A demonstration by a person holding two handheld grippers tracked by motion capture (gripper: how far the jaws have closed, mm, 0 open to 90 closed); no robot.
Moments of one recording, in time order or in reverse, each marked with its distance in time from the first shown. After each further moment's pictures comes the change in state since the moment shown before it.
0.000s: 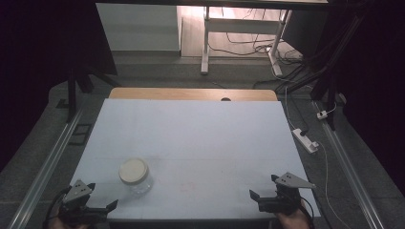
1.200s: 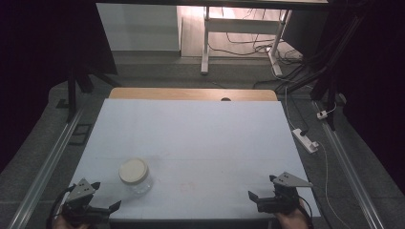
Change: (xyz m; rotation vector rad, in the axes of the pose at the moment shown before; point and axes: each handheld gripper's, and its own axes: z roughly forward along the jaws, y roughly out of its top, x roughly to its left) left arm -0.004 0.006 0.004 -0.010 -0.070 0.055; right arm 0.001 0.001 0.003 0.028 0.011 -0.018
